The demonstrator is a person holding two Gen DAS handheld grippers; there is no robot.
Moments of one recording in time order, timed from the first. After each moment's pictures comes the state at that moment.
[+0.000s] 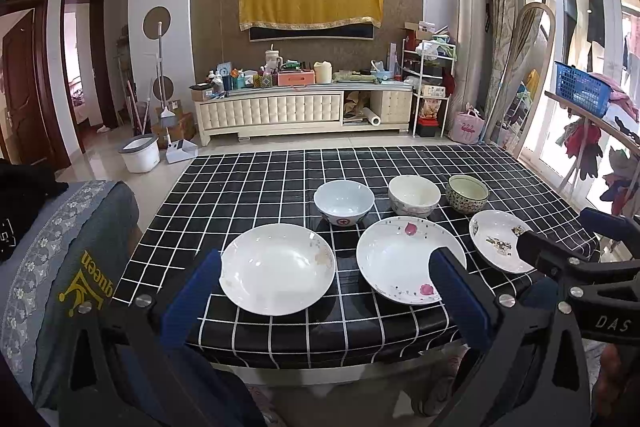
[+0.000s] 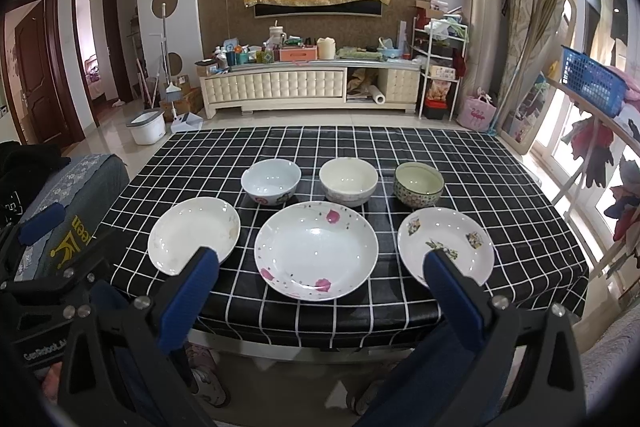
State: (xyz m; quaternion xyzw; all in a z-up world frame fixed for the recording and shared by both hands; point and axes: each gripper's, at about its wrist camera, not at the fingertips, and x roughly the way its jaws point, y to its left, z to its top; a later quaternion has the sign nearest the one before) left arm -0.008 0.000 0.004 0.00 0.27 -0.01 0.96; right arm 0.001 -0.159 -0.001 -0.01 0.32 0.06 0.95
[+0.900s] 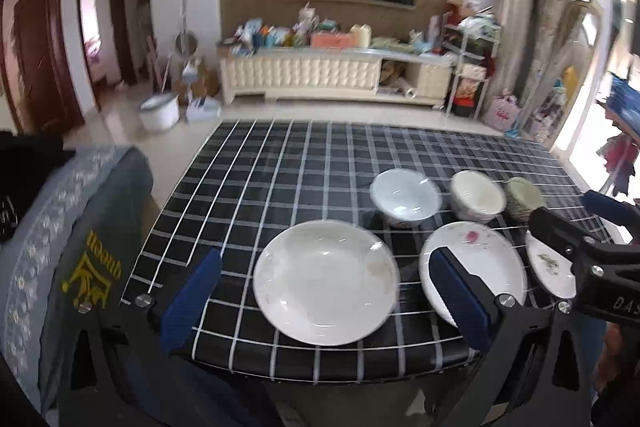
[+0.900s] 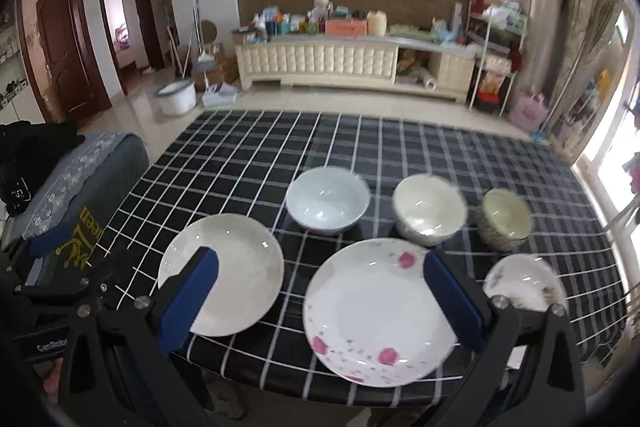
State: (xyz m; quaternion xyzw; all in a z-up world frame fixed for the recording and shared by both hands) left arm 0.091 0.074 -0.021 -0.04 0.36 0.05 0.93; right arm 0.141 -0.077 -0.034 -0.03 0.38 0.13 0.91
